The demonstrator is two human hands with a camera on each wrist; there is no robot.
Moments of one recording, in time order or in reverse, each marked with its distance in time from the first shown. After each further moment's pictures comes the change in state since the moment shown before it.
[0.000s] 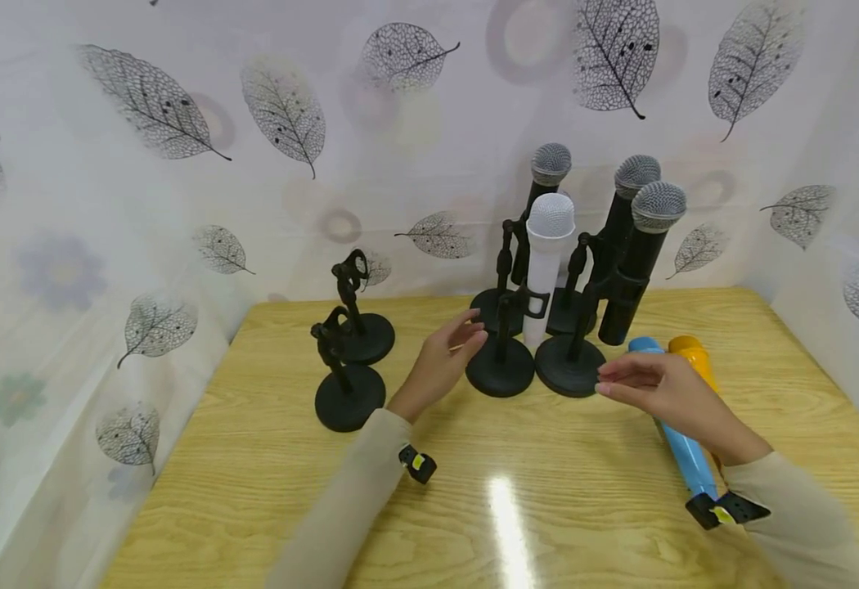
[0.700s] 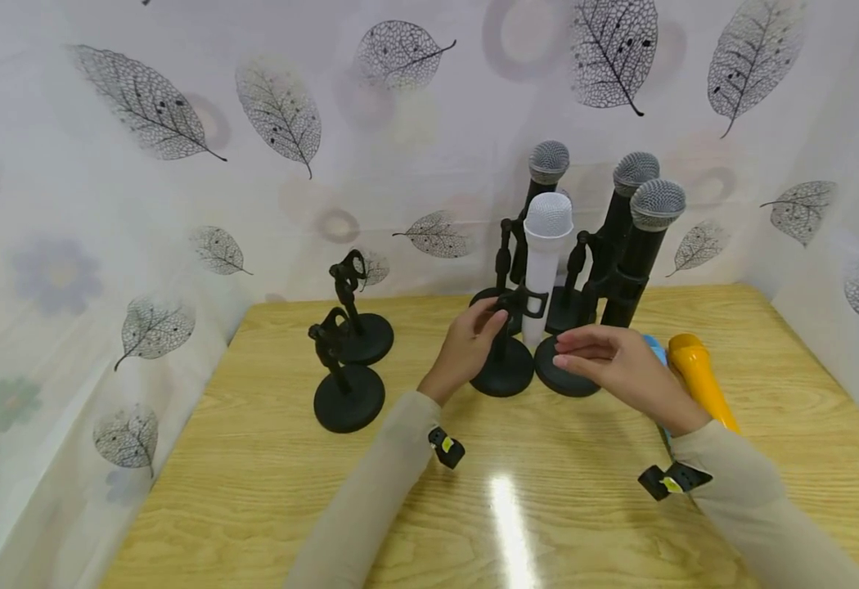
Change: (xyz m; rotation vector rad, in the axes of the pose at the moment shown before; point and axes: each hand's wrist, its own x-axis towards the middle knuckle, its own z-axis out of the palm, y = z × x) left_hand 0.035 0.011 0.030 0.010 0.046 0.014; right_hand 0.037 -0.030 0.023 0.121 0.023 -0.016
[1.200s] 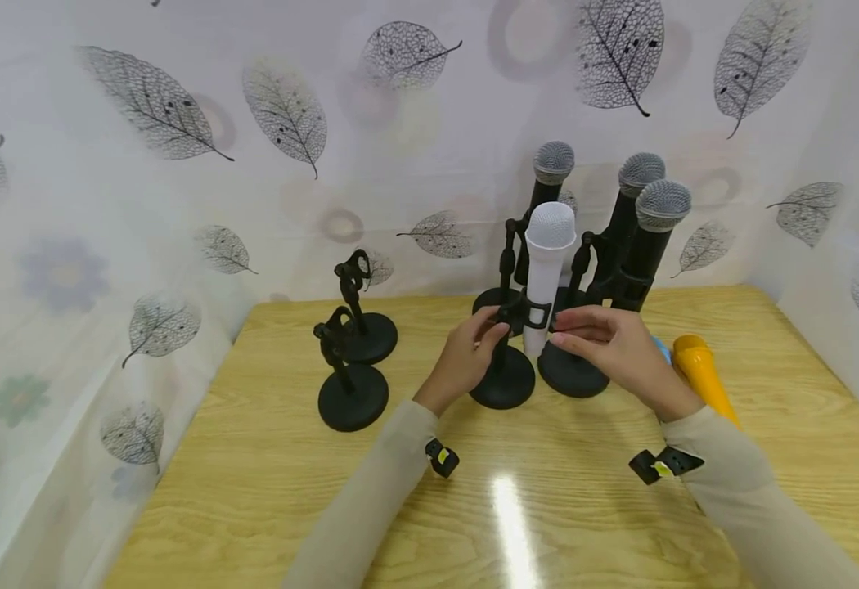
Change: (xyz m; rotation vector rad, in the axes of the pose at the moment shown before) left_hand -0.015 0.002 -0.008 0.074 -0.062 0.048; right_hand 0.020 -0.011 0.003 0.033 0.078 -0.122
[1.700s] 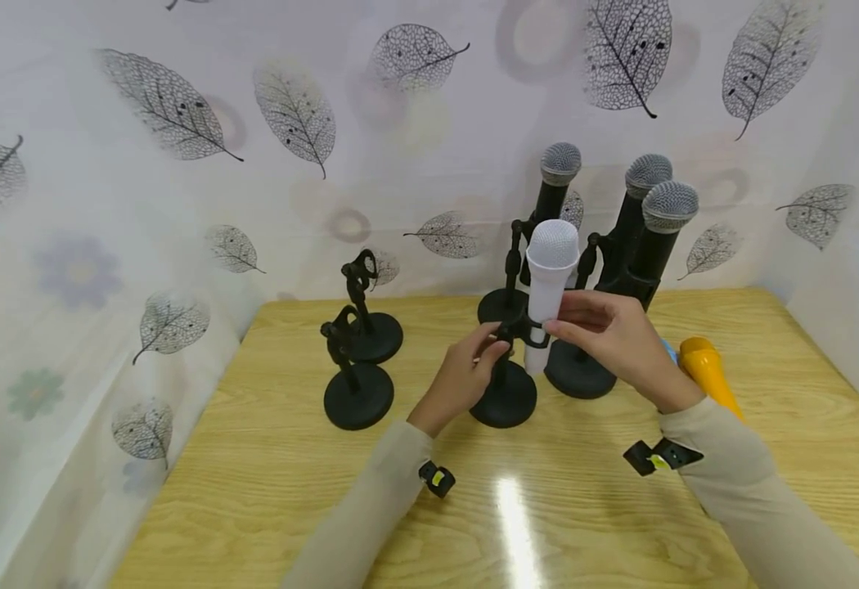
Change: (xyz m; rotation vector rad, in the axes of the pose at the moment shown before) left_hand -0.028 0.006 -0.007 0.004 -0.033 0.023; right_hand 0.006 -0.030 0.004 -0.030 0.026 -0.059
